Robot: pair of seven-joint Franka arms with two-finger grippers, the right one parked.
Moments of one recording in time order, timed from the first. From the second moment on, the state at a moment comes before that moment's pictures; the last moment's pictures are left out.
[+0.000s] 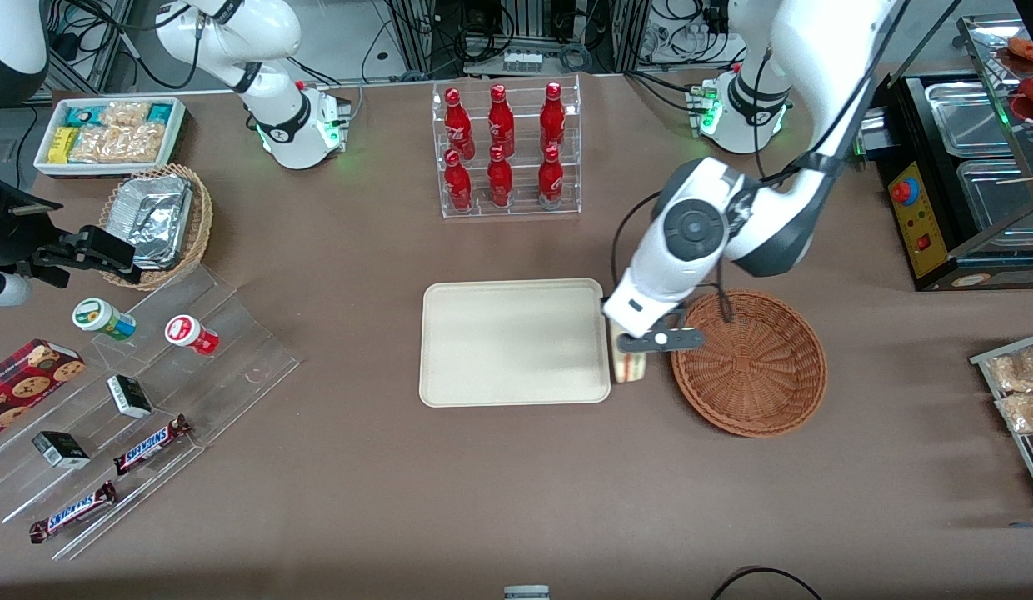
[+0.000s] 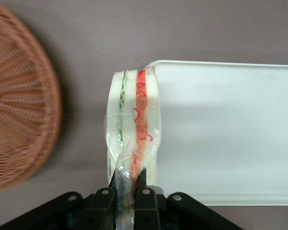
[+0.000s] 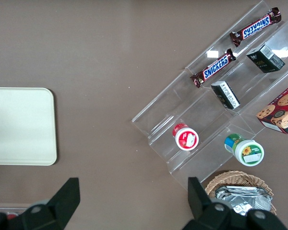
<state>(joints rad) -0.20 0.42 -0.41 -1.75 0.10 2.11 -0.68</state>
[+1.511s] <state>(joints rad) -0.36 0.70 -0.41 -1.53 0.22 2.11 -0.78</state>
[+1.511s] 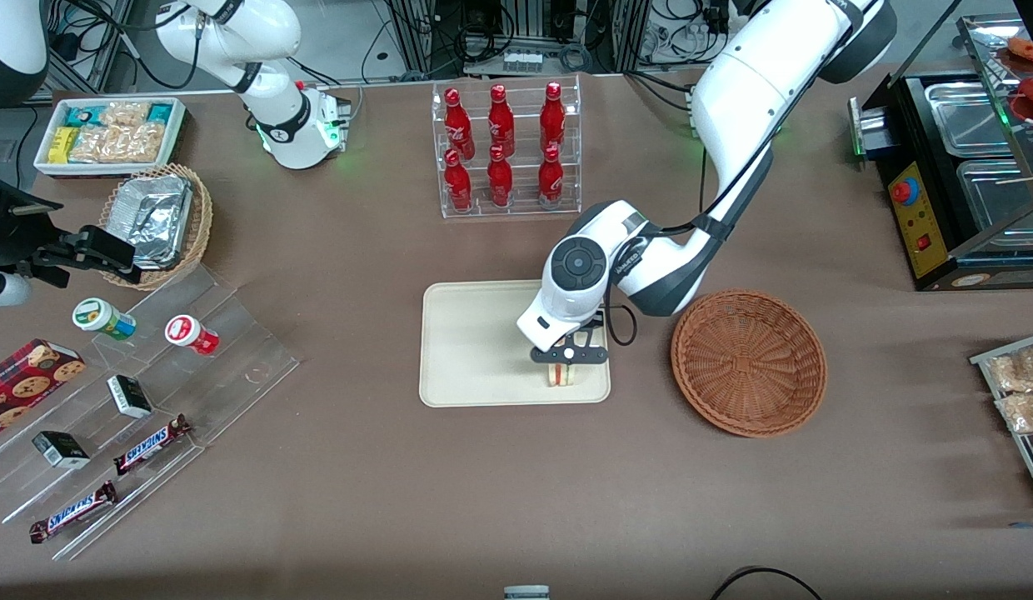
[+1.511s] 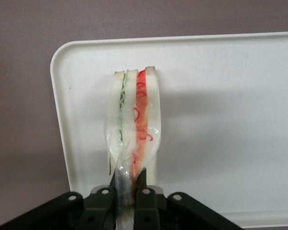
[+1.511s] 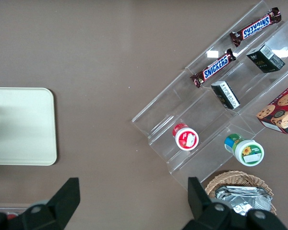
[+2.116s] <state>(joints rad) -0.38 0.71 -0.41 -1.52 0.22 2.11 -0.78</state>
